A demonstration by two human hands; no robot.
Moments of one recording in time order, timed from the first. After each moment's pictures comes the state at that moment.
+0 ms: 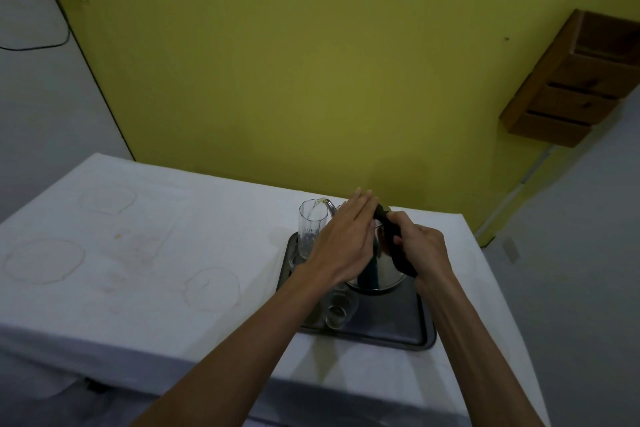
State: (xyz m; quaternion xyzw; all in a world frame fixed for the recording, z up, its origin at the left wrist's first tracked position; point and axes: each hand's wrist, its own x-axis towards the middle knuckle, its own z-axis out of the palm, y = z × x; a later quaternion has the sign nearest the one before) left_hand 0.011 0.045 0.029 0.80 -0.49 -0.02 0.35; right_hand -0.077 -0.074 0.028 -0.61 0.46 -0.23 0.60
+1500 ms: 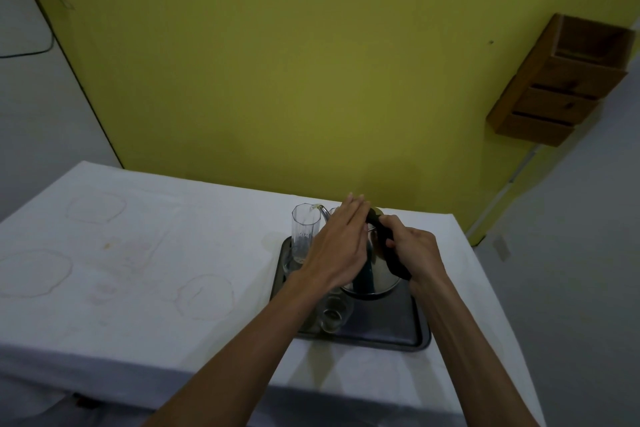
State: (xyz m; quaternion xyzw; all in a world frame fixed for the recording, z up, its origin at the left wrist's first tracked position) left_hand 0.010 0.044 0.024 0.80 -0.49 -0.04 0.36; right_hand -0.080 -0.069 0.034 -0.61 0.47 -0.23 0.60
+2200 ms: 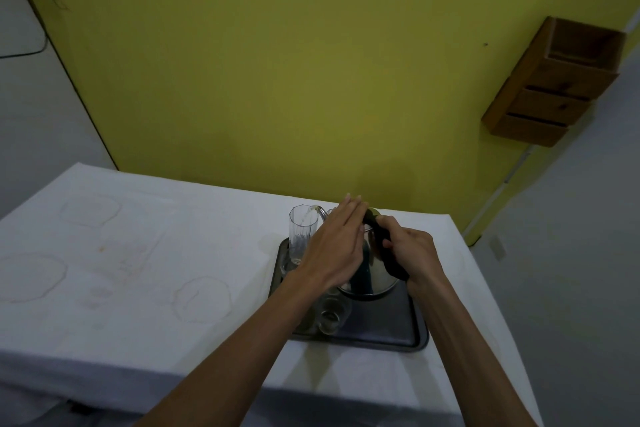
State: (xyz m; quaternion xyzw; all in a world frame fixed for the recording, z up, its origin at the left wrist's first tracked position) left_hand 0.013 0.046 0.026 0.79 -0.50 -0.03 0.36; right_hand -0.078 -0.071 0.033 -0.60 0.47 -0.22 0.61
